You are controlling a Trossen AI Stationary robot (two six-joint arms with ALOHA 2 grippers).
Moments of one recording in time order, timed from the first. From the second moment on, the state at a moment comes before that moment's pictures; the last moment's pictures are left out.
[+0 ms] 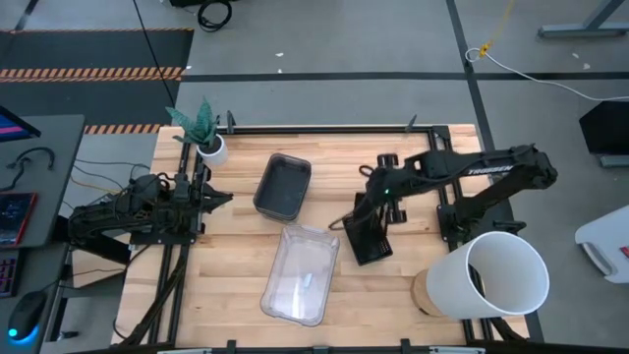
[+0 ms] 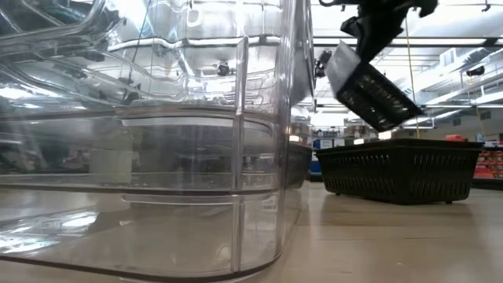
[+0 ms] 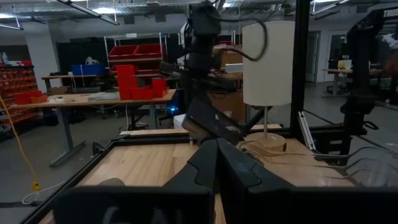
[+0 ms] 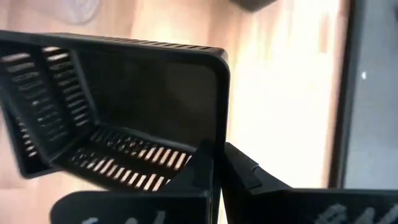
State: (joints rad) left arm 0.11 0.01 0.22 -0.06 0.09 0.04; right arm 0.06 1.34 1.30 -1.15 0.27 -0.12
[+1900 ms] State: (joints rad) left arm 0.11 0.01 0.22 -0.06 0.09 0.04; right arm 0.16 1.76 1.29 -1.10 -0.08 0.17
